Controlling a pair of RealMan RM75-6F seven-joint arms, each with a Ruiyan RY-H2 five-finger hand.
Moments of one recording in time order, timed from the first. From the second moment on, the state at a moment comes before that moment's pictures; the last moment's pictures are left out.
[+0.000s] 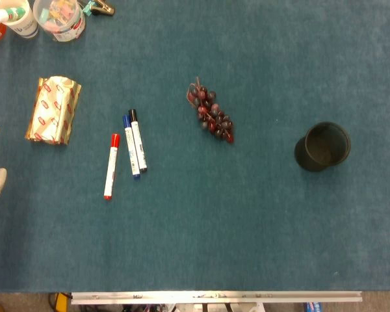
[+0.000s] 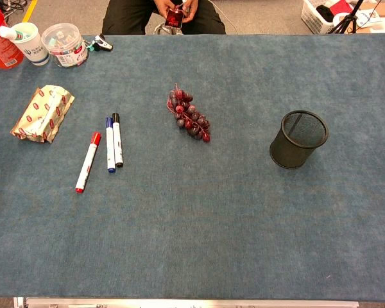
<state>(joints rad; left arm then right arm) -0.07 -1.16 -0.05 -1.77 1.47 1.53 0.26 0.01 -1.09 0.07 -1.61 -1.45 1.50 0.15</state>
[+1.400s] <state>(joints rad) -0.04 -1.14 -0.04 -1.80 1.50 1.56 0.24 0.20 -1.27 0.00 -1.35 -1.54 1.16 0.89</state>
